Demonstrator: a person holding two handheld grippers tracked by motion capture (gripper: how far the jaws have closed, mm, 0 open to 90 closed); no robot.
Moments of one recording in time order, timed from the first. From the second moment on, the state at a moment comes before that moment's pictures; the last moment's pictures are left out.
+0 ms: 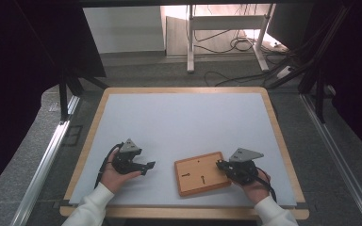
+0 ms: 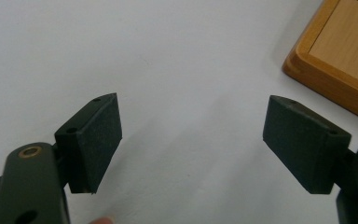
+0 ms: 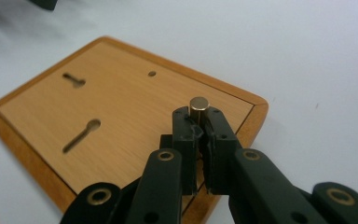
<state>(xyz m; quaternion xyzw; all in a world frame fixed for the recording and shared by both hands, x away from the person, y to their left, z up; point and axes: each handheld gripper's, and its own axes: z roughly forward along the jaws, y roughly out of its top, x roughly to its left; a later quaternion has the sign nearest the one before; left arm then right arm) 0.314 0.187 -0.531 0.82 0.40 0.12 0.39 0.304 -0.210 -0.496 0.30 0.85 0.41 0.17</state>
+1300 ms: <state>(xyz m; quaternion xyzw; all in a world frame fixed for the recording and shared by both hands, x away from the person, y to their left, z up) 0.314 0.193 -0.528 0.81 0.40 0.13 0.40 0.375 -0.102 -0.517 0.25 0.86 0.43 0.11</state>
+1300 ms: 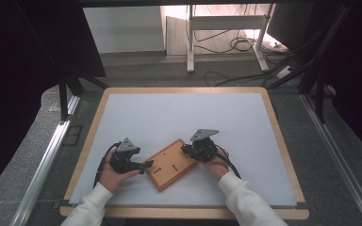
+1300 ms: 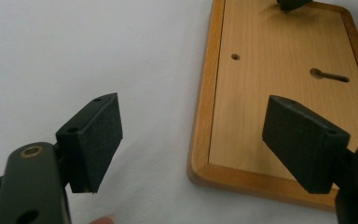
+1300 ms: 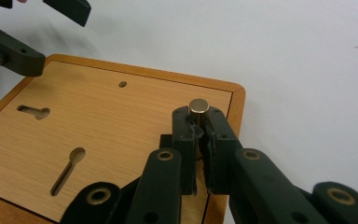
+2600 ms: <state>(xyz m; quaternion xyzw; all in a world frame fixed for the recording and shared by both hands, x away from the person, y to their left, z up) 0.336 0.223 -0.532 0.83 0.40 0.14 0.36 0.295 -0.243 -0.507 0.38 0.81 0.42 0.15</state>
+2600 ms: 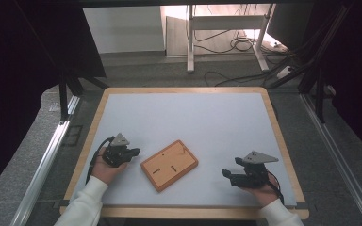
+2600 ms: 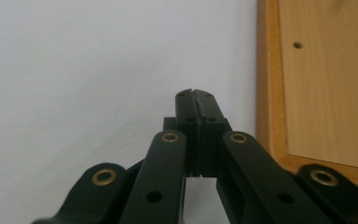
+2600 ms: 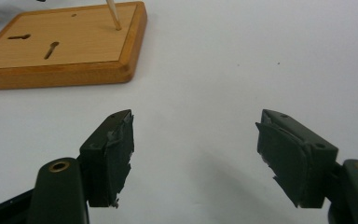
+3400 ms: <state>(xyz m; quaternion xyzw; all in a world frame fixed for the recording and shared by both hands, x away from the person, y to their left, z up) 0.325 0.204 -0.537 0.86 0.35 0.11 0.35 0.300 -0.248 -0.509 0.39 0.80 0.41 0.17</state>
